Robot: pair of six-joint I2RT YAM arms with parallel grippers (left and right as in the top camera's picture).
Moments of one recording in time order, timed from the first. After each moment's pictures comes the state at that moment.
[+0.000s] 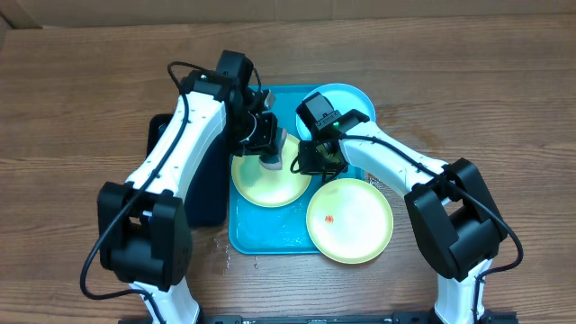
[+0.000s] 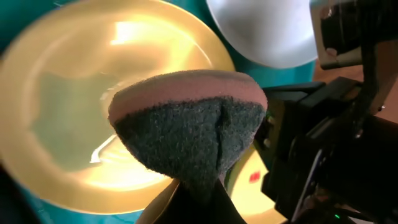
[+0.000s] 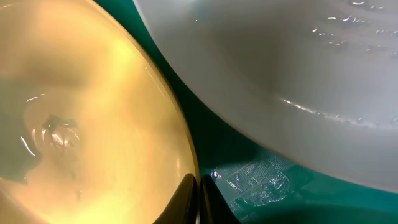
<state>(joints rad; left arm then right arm) -0.26 1.91 1.57 -1.12 0.41 -0.23 0.58 2.04 1.42 -0.74 -0.14 0.57</state>
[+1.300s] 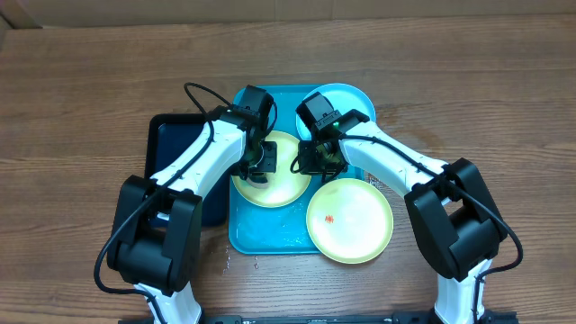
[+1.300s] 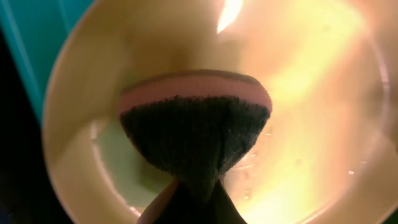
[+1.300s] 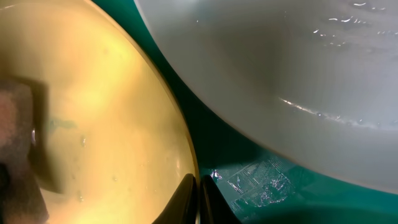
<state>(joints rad) -0.35 1.90 1.30 -0.85 0.05 -0.32 0.58 2.04 1.42 -0.74 -0.14 0.57</state>
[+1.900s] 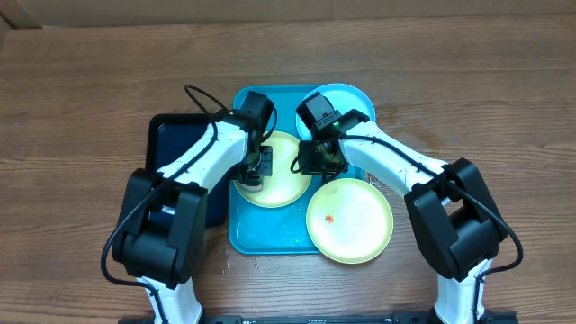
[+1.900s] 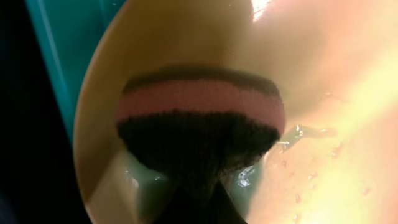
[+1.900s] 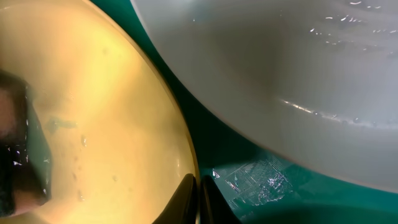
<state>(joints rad) -0.35 1.95 1.28 -0.84 -0.04 -0.35 0.58 2.04 1.42 -0.74 -0.14 0.57</state>
